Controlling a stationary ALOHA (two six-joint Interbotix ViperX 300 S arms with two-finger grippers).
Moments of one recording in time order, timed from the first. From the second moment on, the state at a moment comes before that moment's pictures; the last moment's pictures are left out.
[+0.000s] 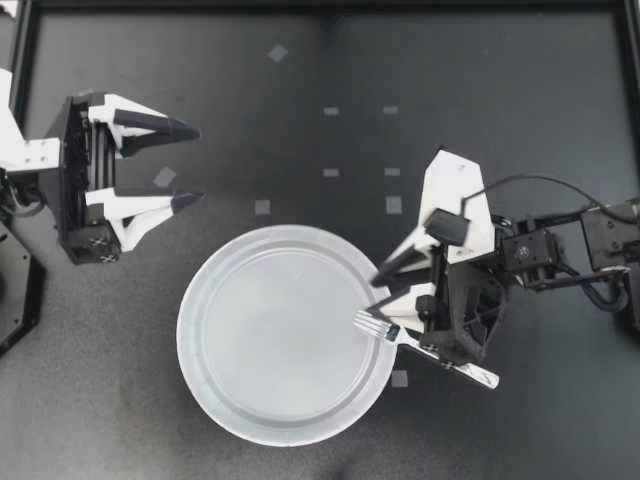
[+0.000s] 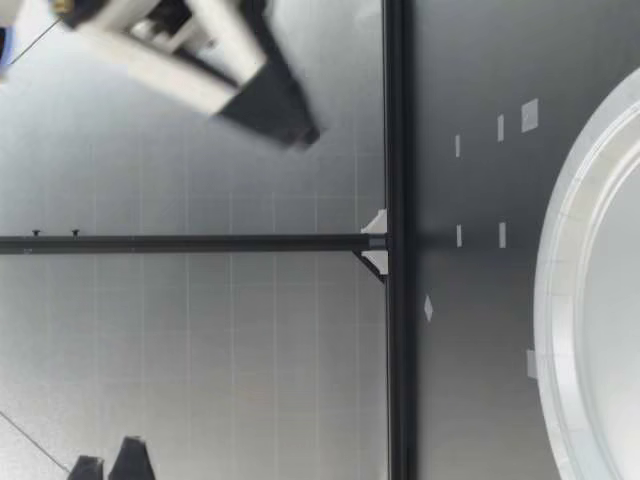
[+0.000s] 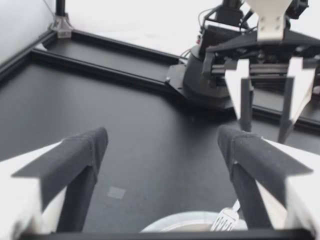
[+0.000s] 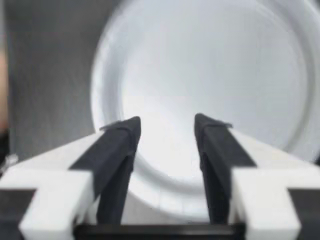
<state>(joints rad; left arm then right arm) 0.20 -0.63 1.11 0.14 -0.44 -0.31 0.08 -0.24 0.73 -0.02 0.11 0.43</state>
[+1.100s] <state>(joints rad) 0.20 -0.77 1.16 0.14 -0.47 -0.31 0.04 -0.28 0.93 -0.03 -0.36 0.29</state>
